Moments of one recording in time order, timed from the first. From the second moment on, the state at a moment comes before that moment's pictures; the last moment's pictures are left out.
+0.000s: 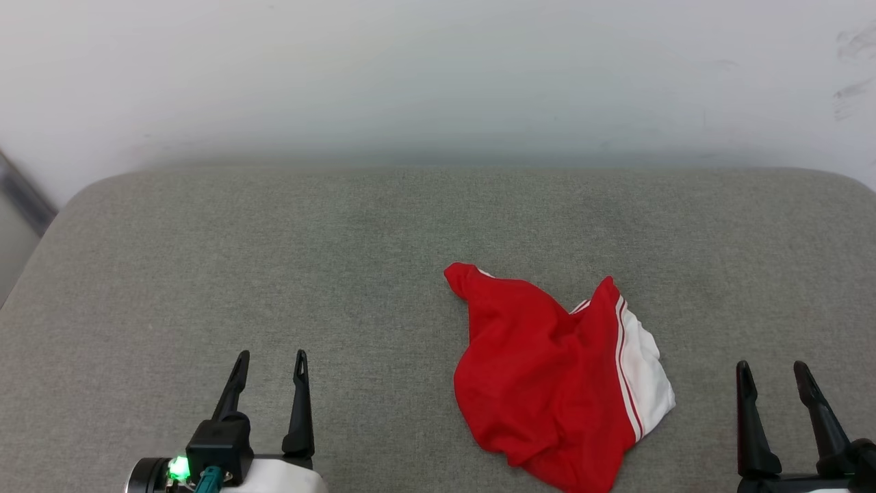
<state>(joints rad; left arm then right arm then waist) 0.04 0.12 -0.15 0.10 -0.14 0.11 -0.26 0.18 -0.05 -0.11 -0.04 0.14 0.13 -0.26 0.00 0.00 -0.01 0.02</state>
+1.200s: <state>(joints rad) -0.03 0.06 -0.06 0.09 -0.07 0.04 -0.26 -0.63 -0.63 0.46 0.06 0.46 0.13 0.49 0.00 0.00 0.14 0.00</state>
